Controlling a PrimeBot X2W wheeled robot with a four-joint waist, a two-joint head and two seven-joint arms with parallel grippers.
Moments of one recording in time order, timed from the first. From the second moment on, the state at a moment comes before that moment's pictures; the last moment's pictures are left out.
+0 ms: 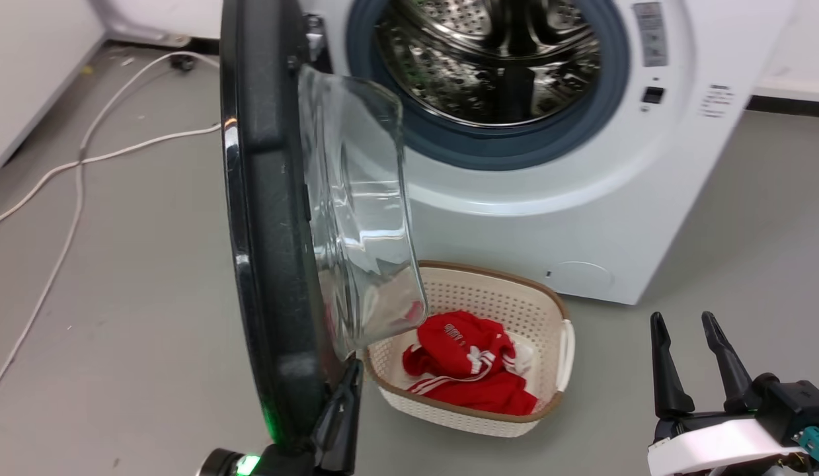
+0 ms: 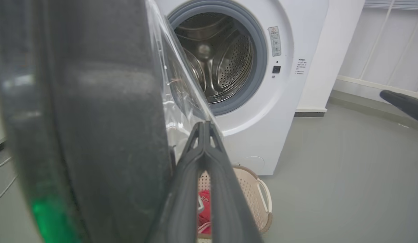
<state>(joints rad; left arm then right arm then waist) 0.14 0.06 -0.35 -0.06 -0.09 0.08 -0.27 0.03 -0.05 -0.02 0.10 0.20 0.13 -0.26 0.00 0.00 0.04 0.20</state>
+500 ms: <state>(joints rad) 0.18 0.08 -0.17 -0.09 -0.12 0.14 -0.27 0.01 -0.05 -0.01 0.11 0.19 0.13 -0.26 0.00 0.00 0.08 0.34</state>
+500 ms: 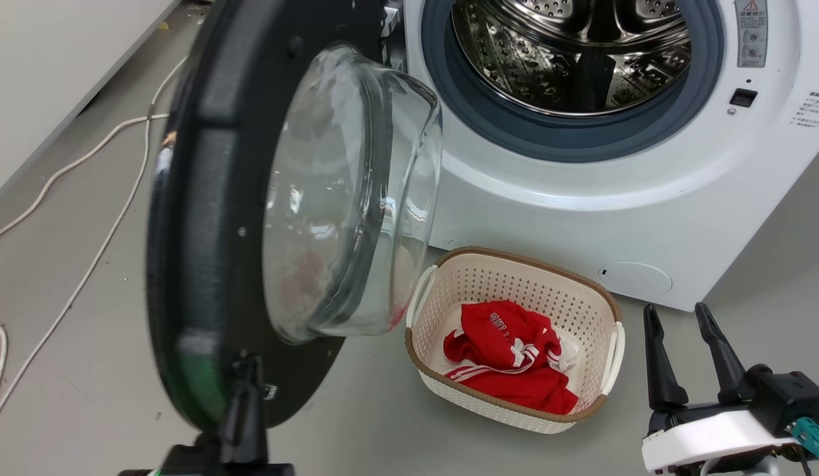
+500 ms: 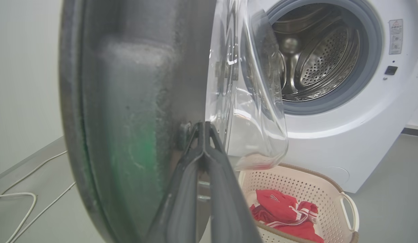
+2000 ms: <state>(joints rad) -0.22 0.37 0.45 0.44 -0.19 0.03 -0.26 -0.04 -0.05 0.00 0.11 0.15 0.13 -0.25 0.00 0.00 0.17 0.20</state>
